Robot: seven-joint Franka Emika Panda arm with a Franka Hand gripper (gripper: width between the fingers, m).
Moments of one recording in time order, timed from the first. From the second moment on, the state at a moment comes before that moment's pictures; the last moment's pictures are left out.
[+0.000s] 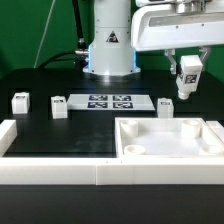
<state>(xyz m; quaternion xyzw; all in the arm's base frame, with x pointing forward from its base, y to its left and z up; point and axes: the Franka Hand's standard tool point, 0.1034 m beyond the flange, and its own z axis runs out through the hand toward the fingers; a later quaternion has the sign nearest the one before) 0.473 0.114 0.111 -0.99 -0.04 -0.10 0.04</state>
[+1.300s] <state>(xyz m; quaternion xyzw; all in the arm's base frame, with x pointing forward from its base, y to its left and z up) 0.592 0.099 0.115 -0.97 -0.08 -0.22 0.04</state>
